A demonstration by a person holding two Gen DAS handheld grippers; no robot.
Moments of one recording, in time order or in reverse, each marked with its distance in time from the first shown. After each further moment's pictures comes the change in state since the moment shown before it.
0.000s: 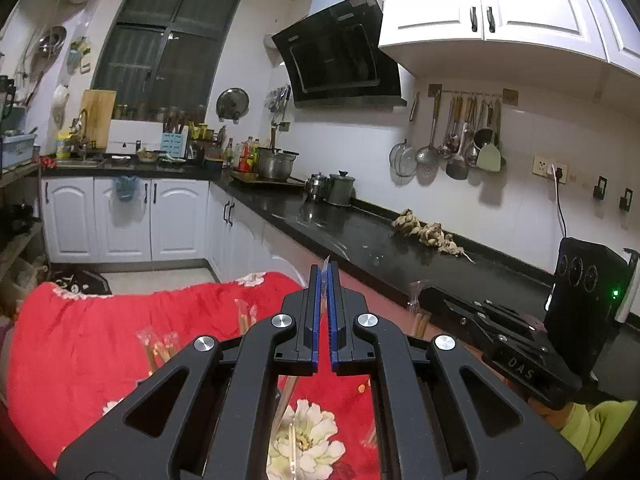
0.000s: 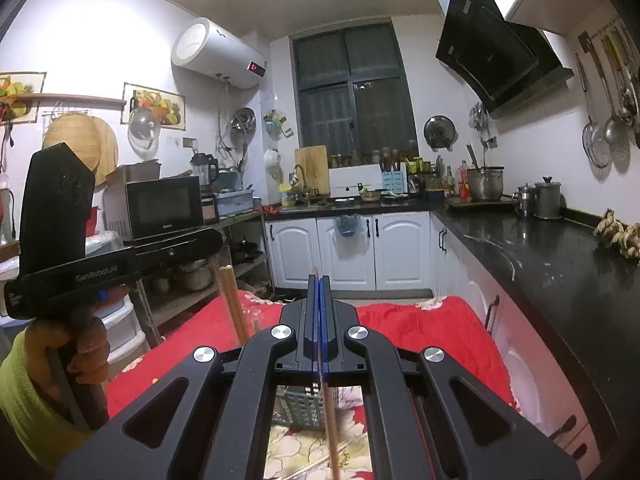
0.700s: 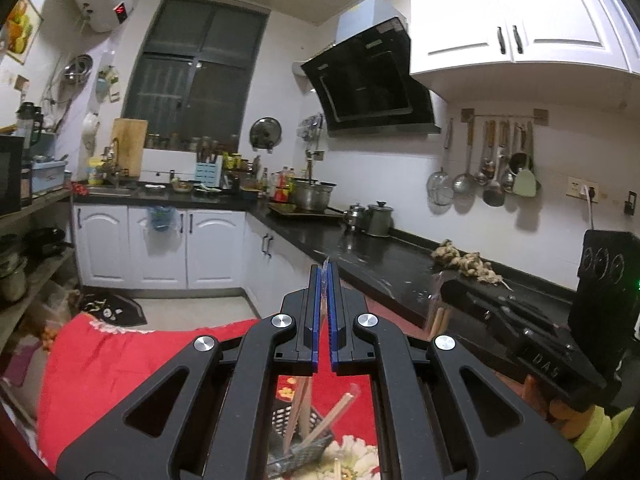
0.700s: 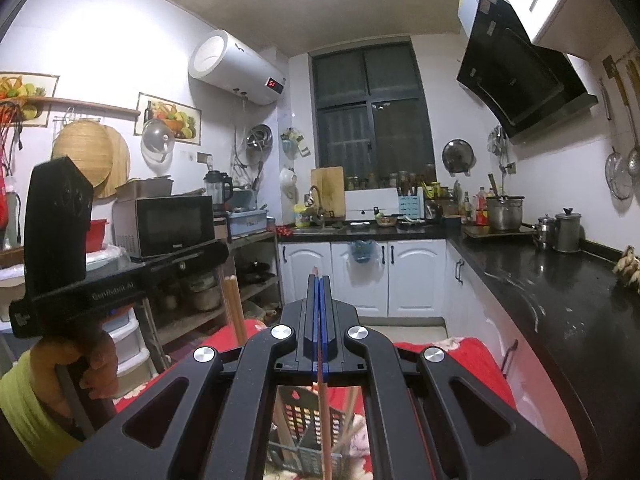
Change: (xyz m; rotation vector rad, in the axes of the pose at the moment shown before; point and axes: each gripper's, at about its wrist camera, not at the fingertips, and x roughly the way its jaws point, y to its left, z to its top) left arm -0.006 0.031 0.036 0.013 -0.090 0.145; right arm 0.043 0.014 0.046 -0.042 -0.069 0.058
